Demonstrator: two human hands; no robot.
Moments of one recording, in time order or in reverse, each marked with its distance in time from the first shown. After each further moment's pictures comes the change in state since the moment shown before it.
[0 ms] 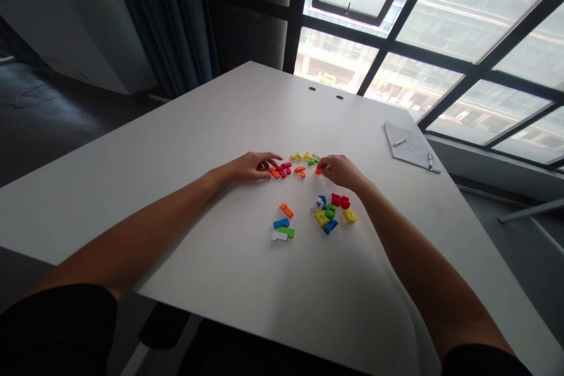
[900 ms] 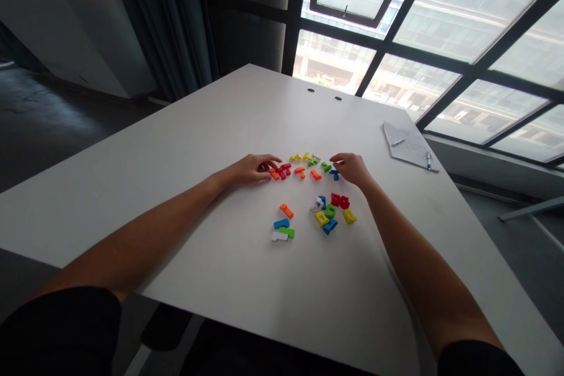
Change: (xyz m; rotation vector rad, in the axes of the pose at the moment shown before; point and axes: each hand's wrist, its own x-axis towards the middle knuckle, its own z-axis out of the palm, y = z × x) left_hand -0.001 0.008 0.004 -0.007 0.035 -0.016; right_hand 0.000 0.044 0.012 0.167 0.239 0.227
